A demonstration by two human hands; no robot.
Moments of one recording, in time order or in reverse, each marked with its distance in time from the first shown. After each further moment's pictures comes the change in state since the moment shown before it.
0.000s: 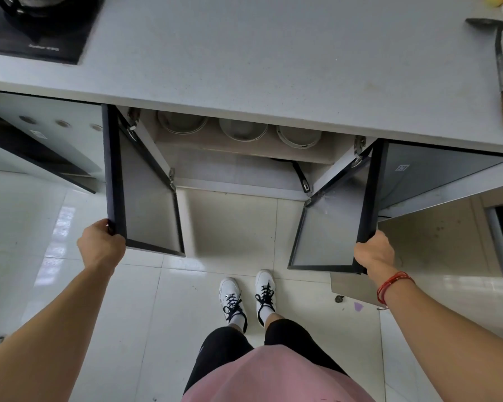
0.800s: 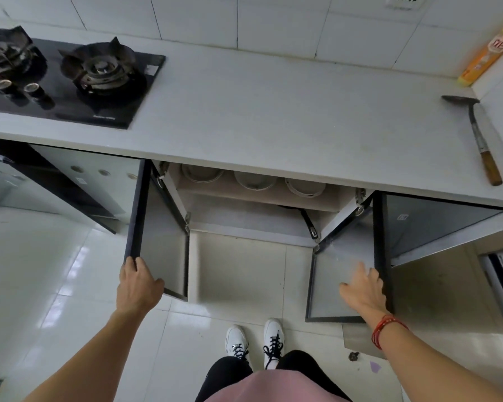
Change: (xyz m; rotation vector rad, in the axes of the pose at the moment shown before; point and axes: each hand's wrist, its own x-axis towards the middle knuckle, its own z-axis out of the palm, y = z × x) left_hand -0.020 -0.016 0.001 0.408 -0.144 0.293; right_hand -0.045 -0.020 -0.010 -0.269 -0.093 -0.301
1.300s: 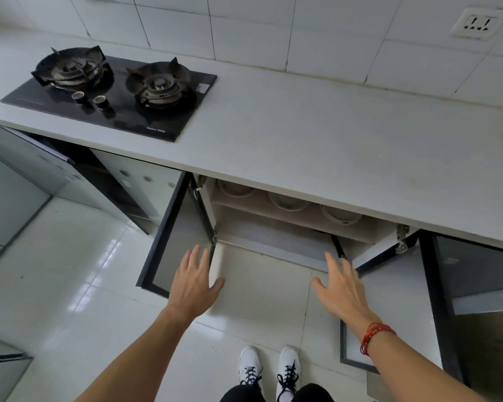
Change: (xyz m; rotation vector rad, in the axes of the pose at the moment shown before) left_hand -0.006 0.048 -0.011 0.072 0.097 0.309; right_hand 0.011 -0.113 0.012 -0.127 0.028 -0.465
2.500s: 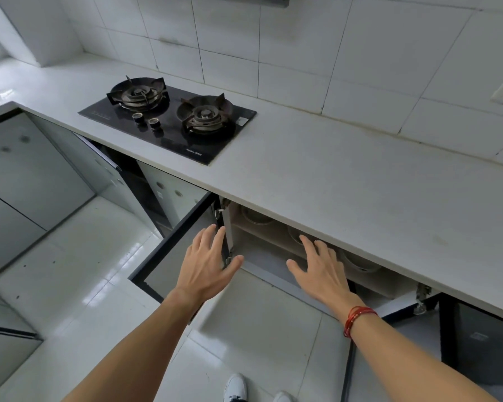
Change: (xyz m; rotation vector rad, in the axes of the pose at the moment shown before) left_hand 0.026 0.048 -0.074 -0.068 0.331 -0.001; right_hand 0.055 -0.075 -0.073 -0.016 0.080 -0.407
